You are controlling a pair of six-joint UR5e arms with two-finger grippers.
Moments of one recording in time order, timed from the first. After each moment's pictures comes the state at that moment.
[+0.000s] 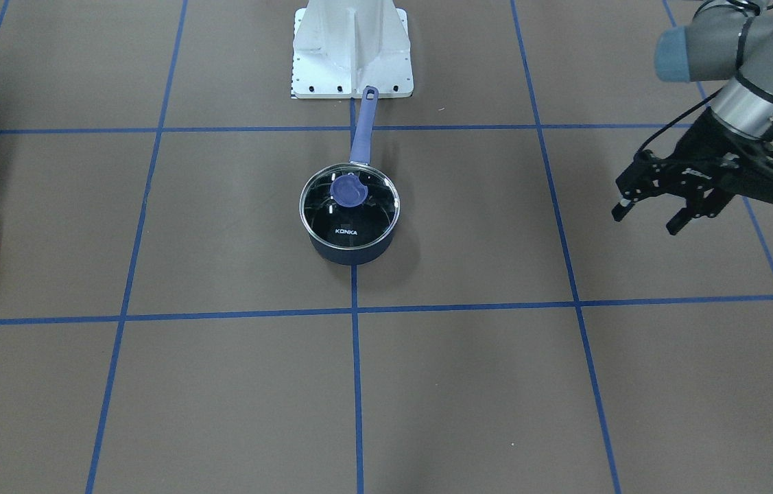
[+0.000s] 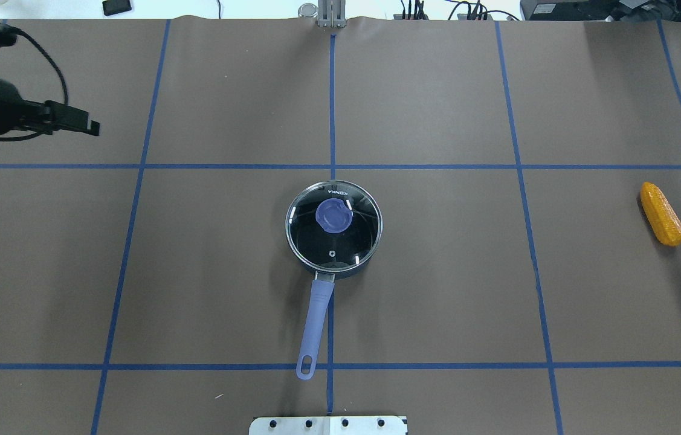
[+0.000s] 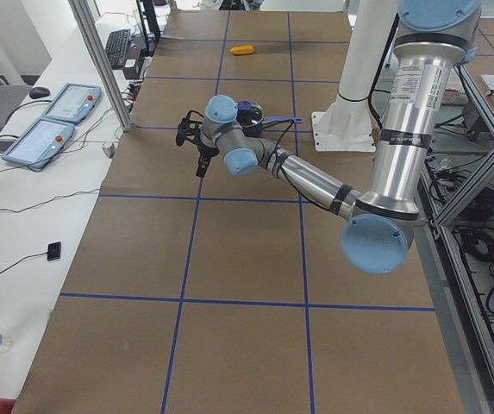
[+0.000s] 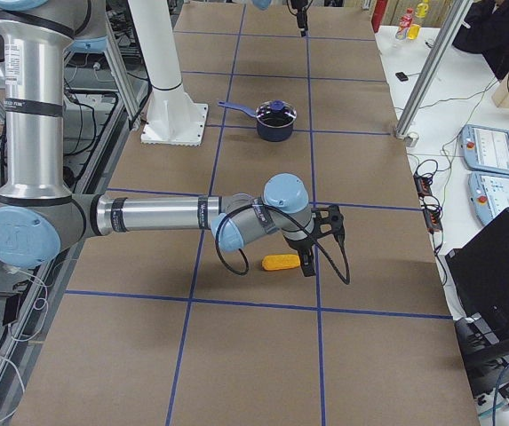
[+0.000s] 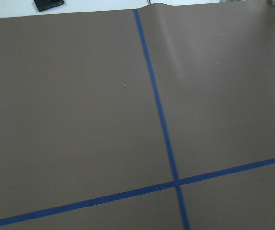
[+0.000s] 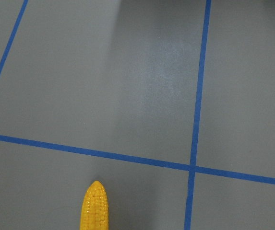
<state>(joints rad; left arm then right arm) -0.99 -1.78 -1.87 -2.06 -2.13 -0.93 1.47 -1.63 1.70 -1.14 2.32 0.31</state>
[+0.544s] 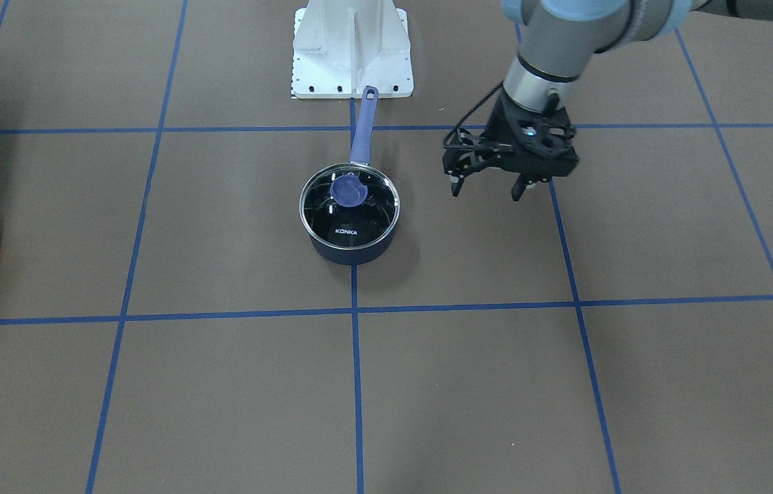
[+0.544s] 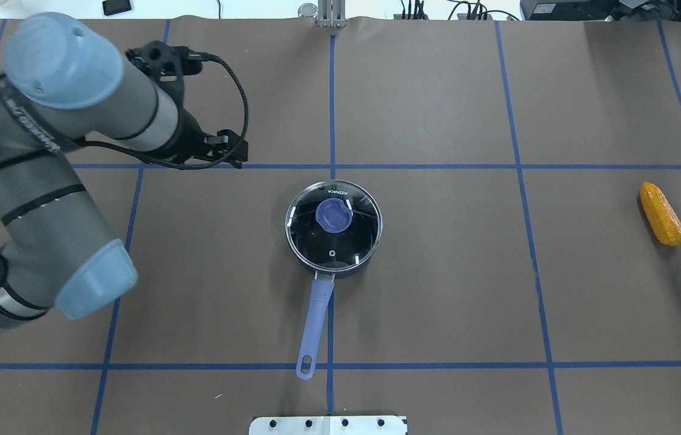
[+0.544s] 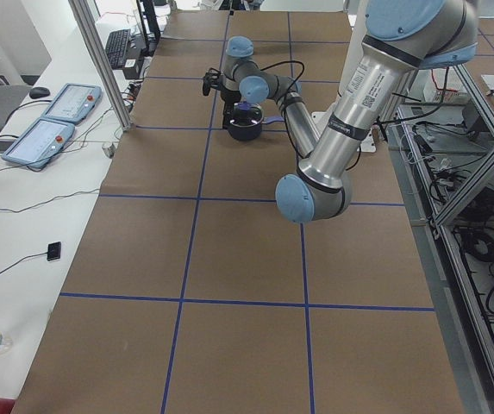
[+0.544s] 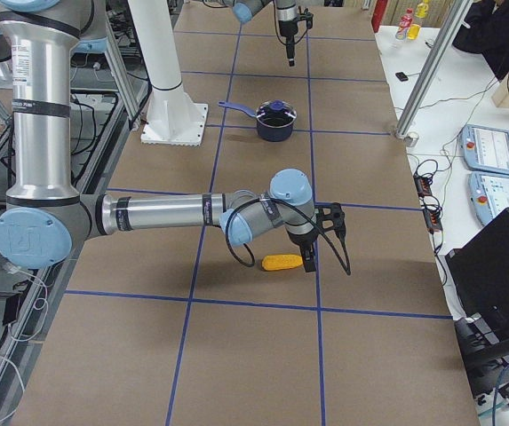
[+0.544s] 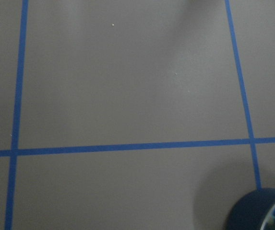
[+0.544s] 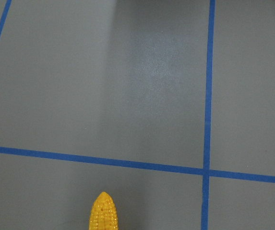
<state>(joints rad) -0.68 -2.17 -1.94 -1.48 -1.90 -1.12 1.42 -1.62 1.69 -1.14 2.28 0.35</state>
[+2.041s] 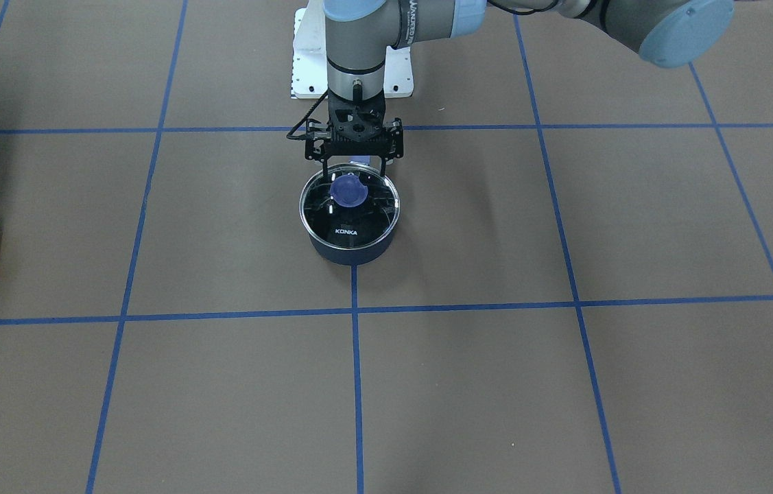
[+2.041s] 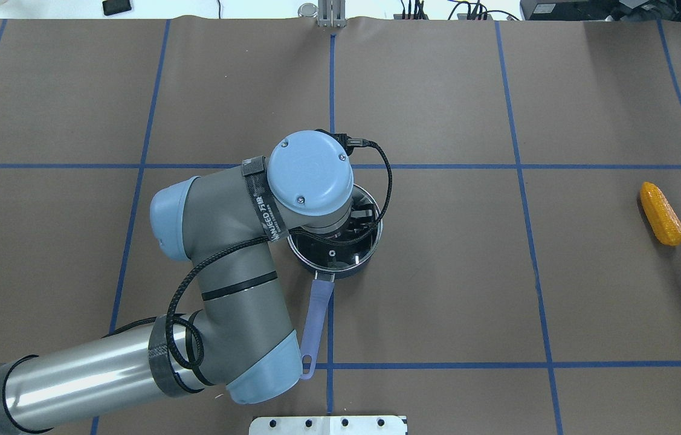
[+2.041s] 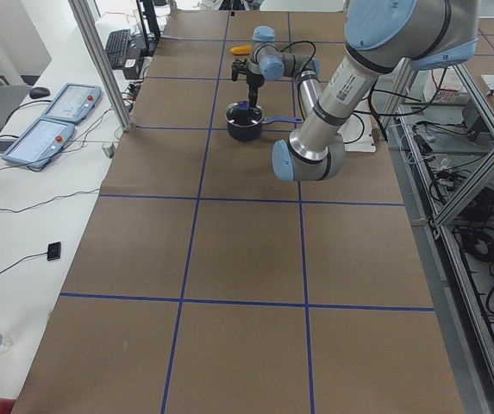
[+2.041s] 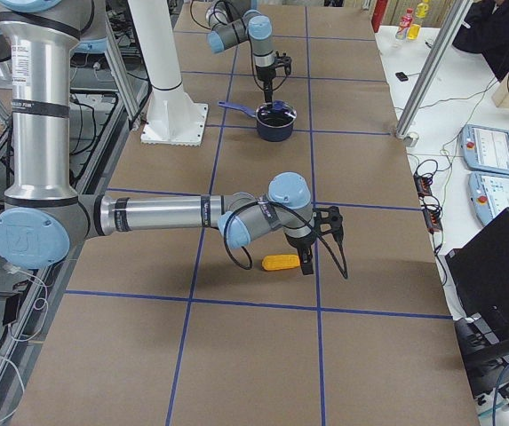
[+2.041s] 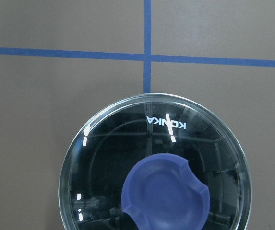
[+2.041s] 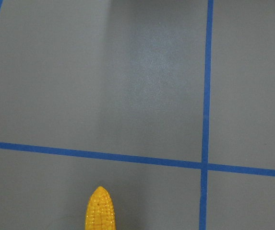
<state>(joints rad) -0.44 -2.45 -1.68 -1.42 -1.72 -1.31 1.42 -1.63 1.69 -1.13 2.28 0.35</state>
